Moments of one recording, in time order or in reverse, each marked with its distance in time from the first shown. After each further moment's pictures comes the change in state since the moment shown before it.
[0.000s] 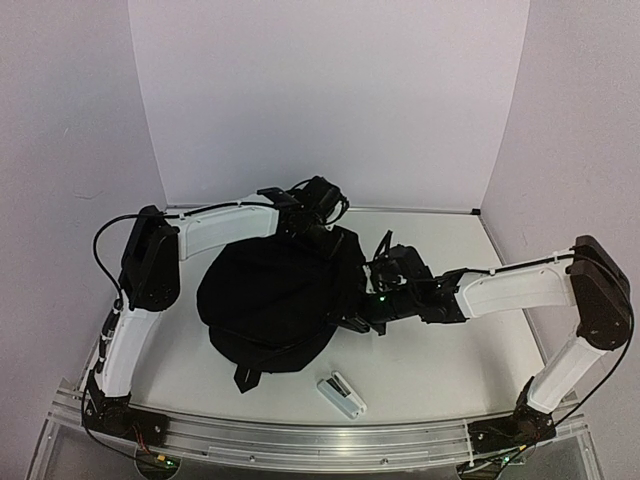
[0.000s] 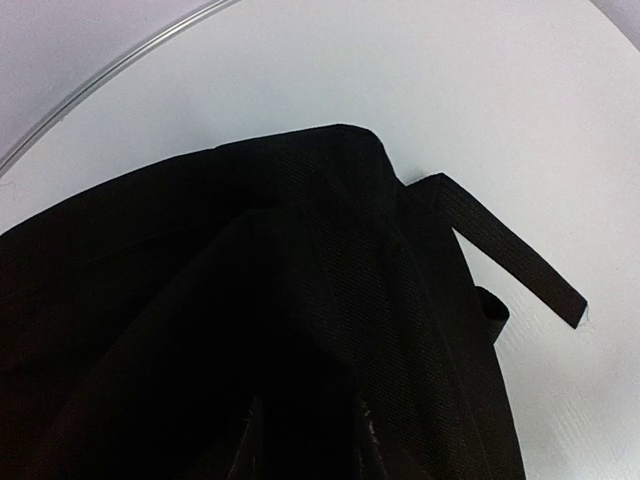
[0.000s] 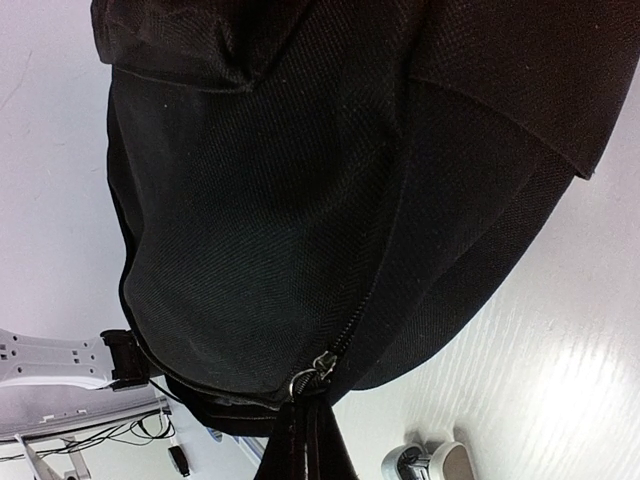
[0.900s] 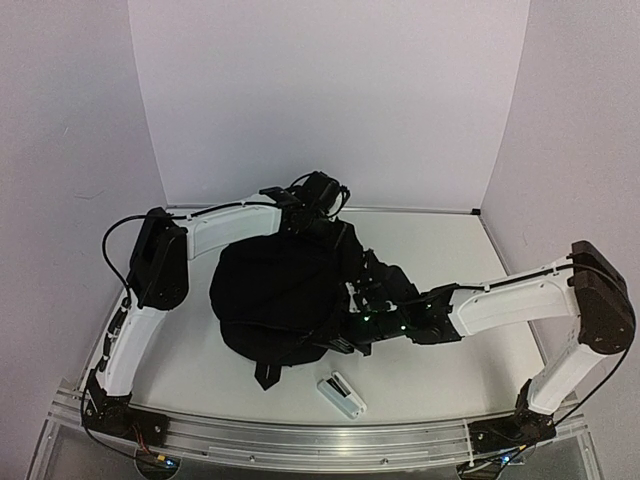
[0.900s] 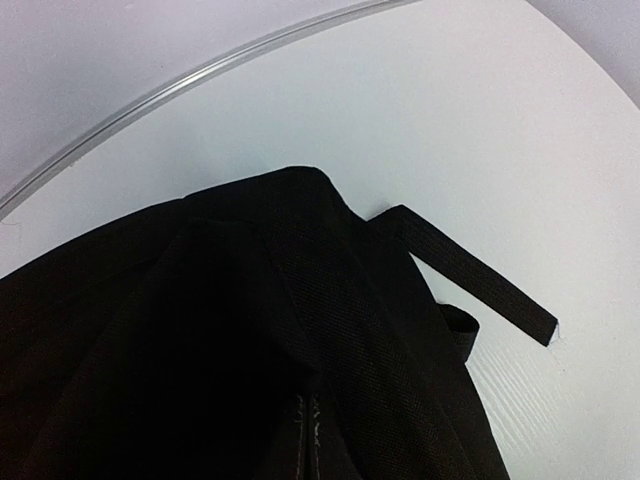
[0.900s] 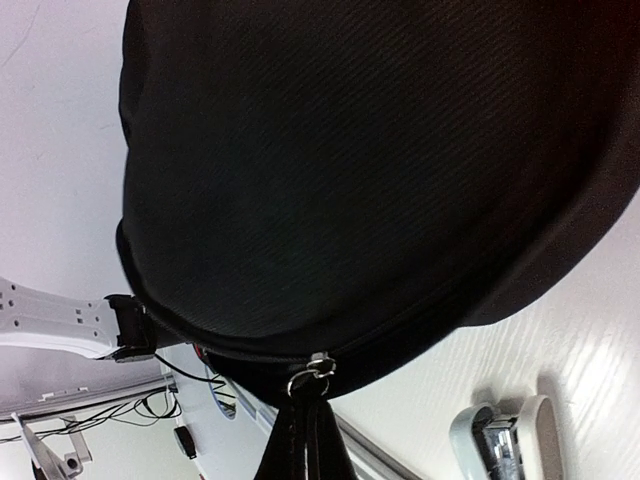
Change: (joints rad) left arm 0.028 0.069 0.082 0.097 -0.002 -0.004; right arm 0.166 0.000 0.001 0.032 0.077 0.105
